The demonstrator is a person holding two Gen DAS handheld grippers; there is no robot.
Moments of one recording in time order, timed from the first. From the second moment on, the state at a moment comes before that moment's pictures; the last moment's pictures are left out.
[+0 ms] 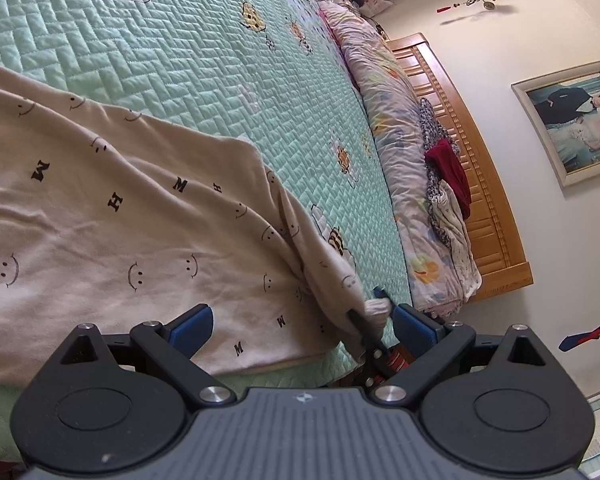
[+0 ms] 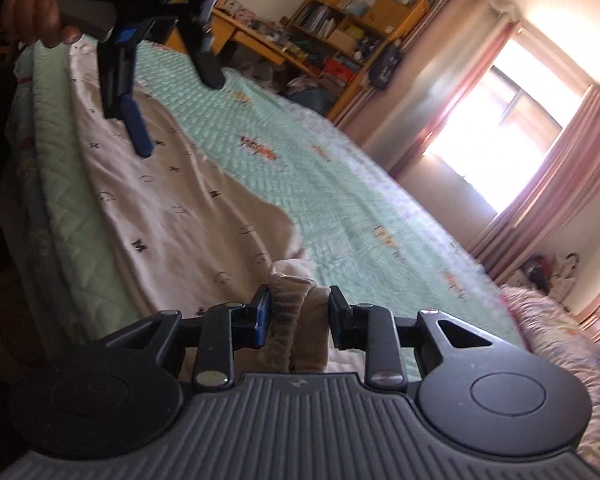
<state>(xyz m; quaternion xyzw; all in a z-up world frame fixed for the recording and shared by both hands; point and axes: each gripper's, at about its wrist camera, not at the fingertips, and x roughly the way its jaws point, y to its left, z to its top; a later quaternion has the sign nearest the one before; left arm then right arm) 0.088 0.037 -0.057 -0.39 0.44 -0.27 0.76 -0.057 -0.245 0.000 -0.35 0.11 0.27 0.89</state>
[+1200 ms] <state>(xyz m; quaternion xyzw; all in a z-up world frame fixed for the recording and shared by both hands) 0.089 0.030 -0.067 -0.39 0.46 -0.26 0.75 0.146 -0.414 -0.053 0.16 0.36 0.35 0.85</state>
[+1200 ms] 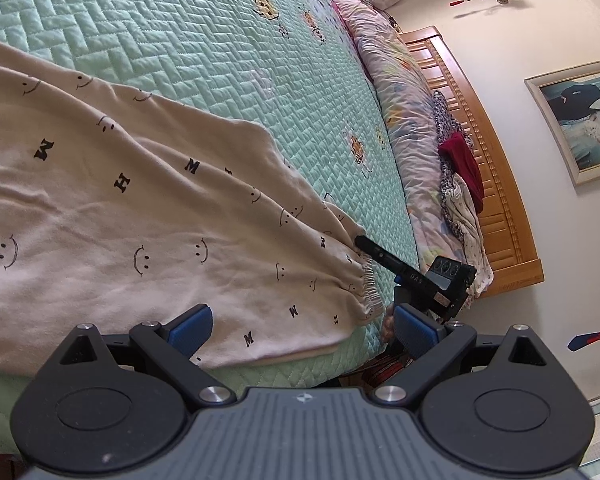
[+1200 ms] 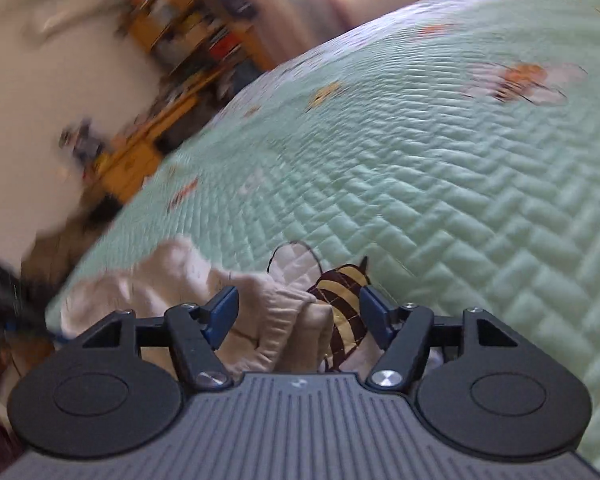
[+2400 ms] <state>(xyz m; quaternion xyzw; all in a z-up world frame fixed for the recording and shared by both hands) 0.079 0.045 -0.071 -0.42 0.45 -0.27 0.74 0.006 -0.445 -0.092 0.46 0.34 0.14 0.81</state>
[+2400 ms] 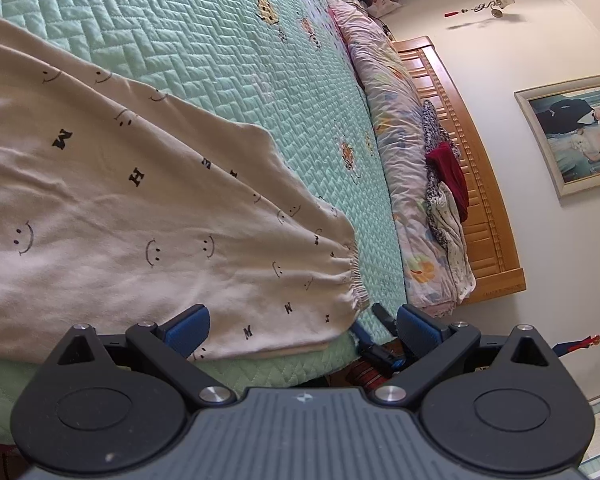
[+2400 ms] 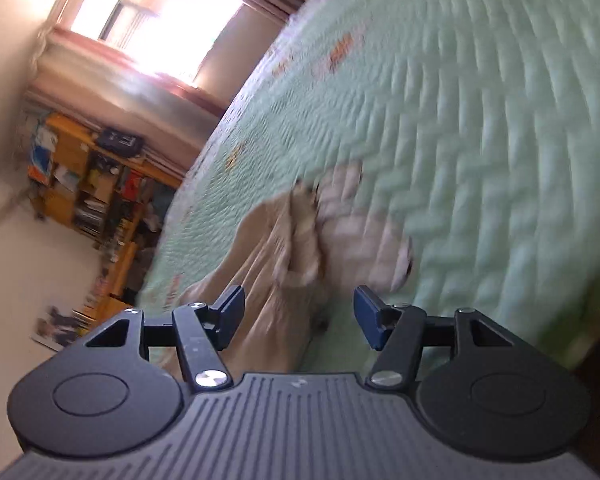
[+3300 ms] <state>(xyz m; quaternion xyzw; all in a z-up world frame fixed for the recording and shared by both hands) 0.065 0.021 -0.059 -0.39 0.47 -0.27 0.74 -0.014 -0.344 -0.055 0.25 0.27 0.11 0.92</state>
